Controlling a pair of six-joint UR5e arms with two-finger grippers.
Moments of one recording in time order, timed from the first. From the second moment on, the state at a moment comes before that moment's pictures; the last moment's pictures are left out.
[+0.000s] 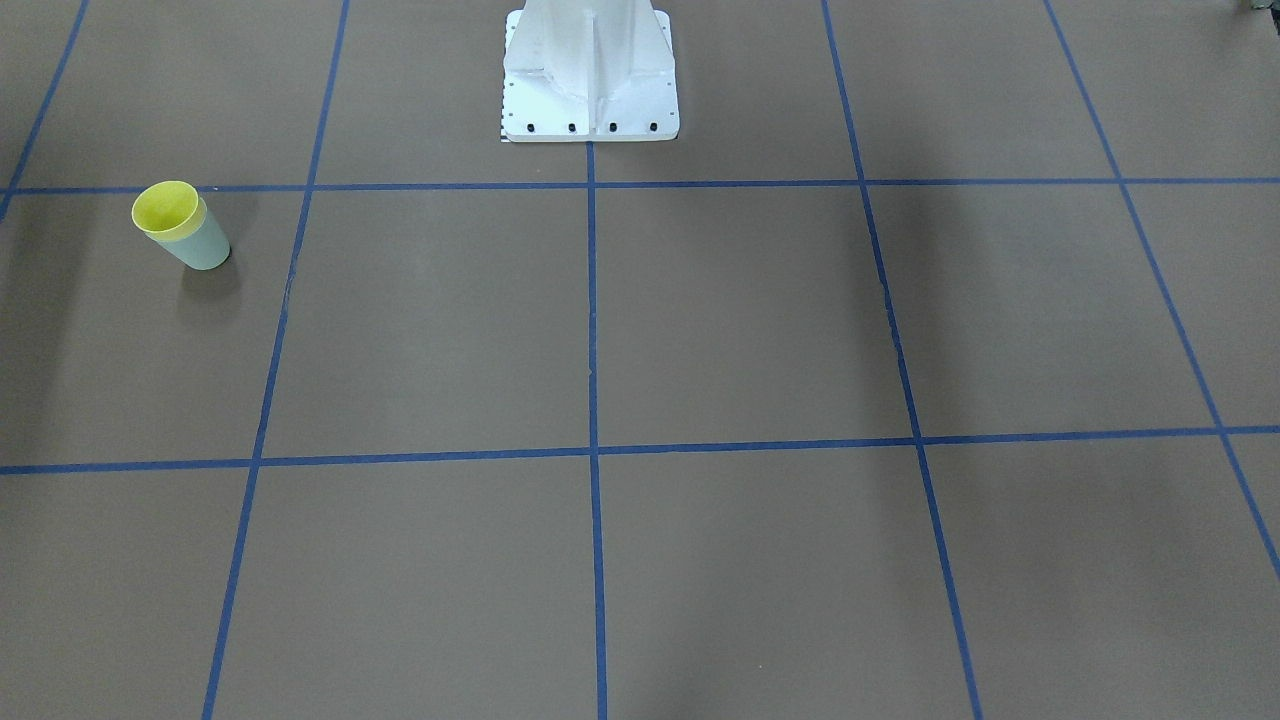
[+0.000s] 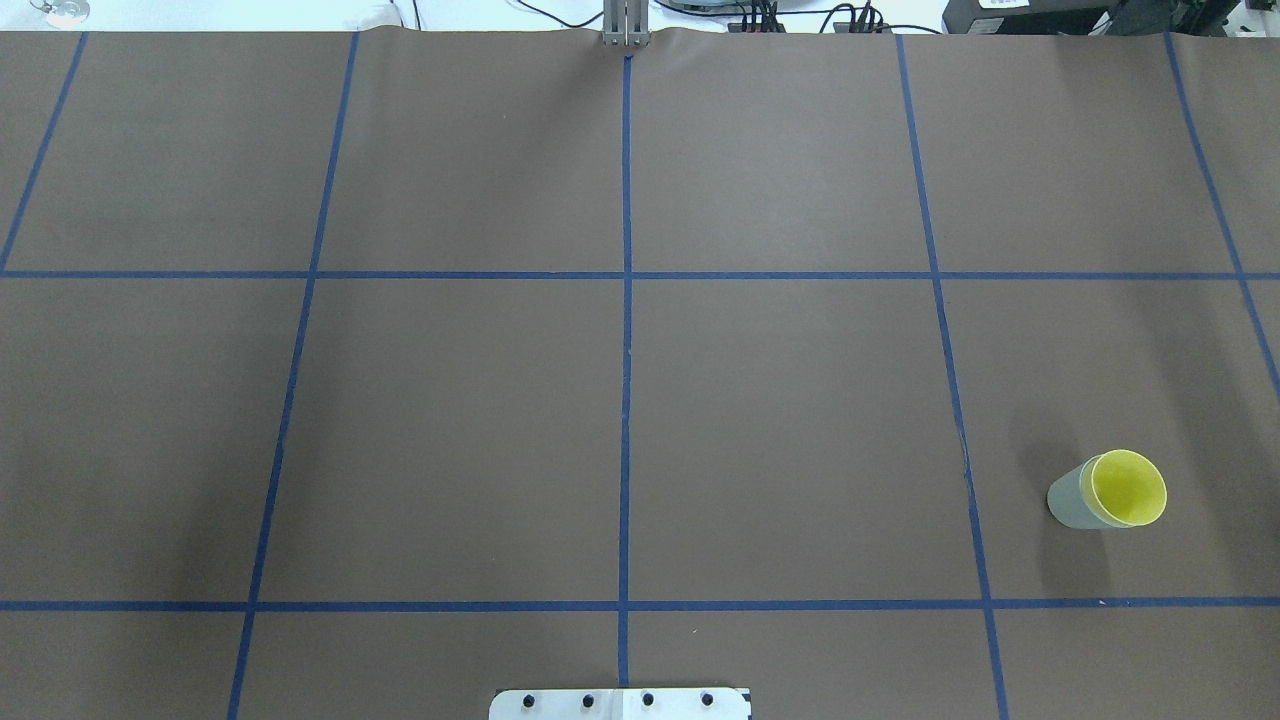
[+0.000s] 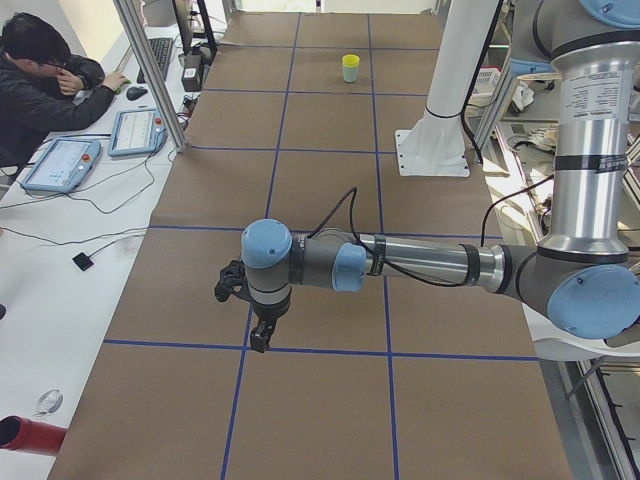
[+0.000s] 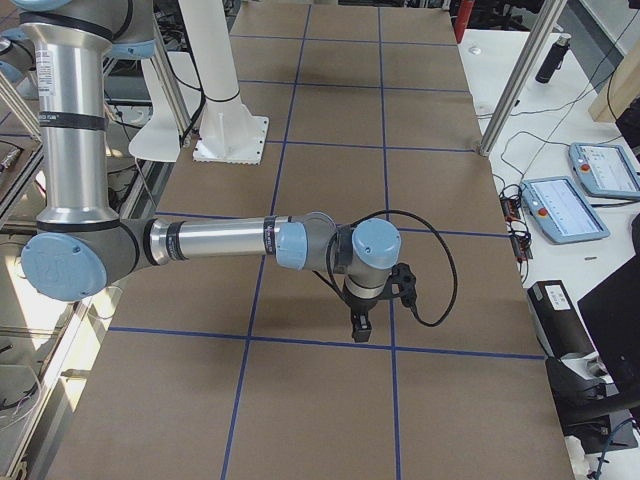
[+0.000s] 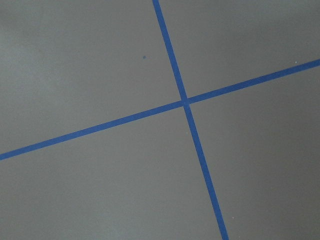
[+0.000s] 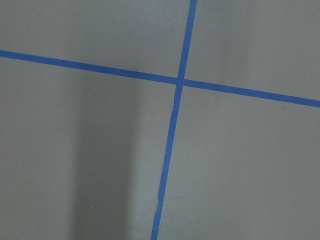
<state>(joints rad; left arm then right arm) -1.58 -1.54 -1.69 -1.60 -2.30 0.22 1.58 -1.59 1.70 -1.73 2.35 -0.20</state>
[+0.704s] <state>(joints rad) -1.58 -1.54 -1.70 -1.61 -2.31 0.23 1.58 -1.58 1.70 -1.73 2.35 -0.20</state>
